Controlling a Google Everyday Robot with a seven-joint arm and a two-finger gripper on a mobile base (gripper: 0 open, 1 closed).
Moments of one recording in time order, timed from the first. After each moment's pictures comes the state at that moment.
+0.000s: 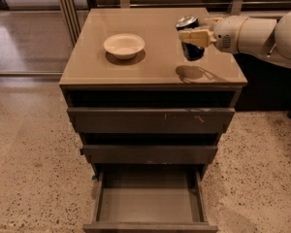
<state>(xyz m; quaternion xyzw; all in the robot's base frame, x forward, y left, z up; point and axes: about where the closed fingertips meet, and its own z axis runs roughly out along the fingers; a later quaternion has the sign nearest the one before) 0.712 -0.152 0.954 -0.32 0.70 0.23 0.59</state>
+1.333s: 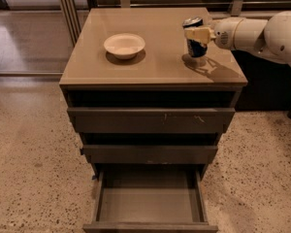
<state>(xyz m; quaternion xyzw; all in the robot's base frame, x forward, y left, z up) 0.783 -0.184 0.922 -0.27 0.73 0.22 0.59</state>
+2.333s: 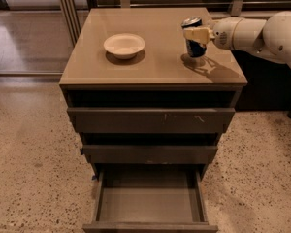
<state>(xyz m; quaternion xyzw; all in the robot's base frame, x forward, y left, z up) 0.783 -0.184 0.922 -0.27 0.73 0.22 0.59</state>
